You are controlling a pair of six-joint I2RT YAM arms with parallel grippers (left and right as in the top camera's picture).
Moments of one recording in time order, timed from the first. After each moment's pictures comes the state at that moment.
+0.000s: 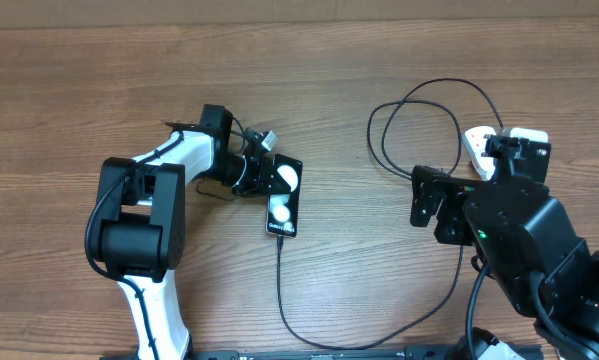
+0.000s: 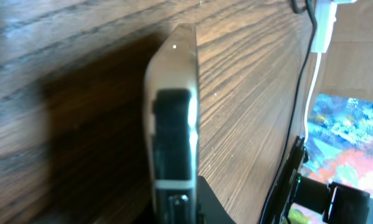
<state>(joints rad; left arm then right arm) -0.15 2.12 1.26 -0.68 0.89 0.03 0.74 1.04 1.61 -1.36 0.49 0.70</state>
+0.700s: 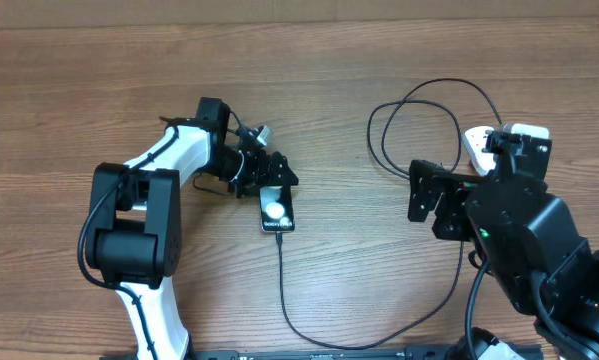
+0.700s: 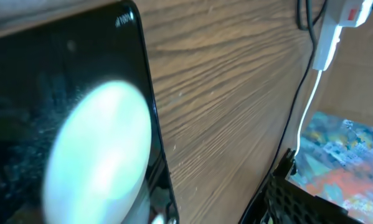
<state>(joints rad) -0.14 2.08 1.29 -0.77 0.83 -0.08 0.74 1.04 1.61 -1.31 0.49 0.70</state>
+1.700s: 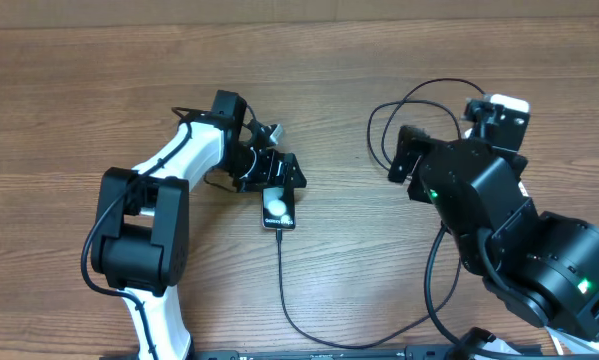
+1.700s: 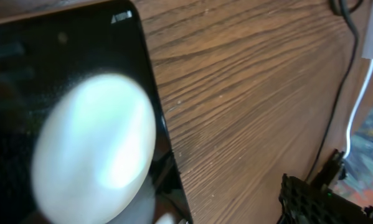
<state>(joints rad) -0.22 2.06 1.33 -0.78 0.67 -0.07 0.73 1.16 1.61 -1.22 0.64 0.77</state>
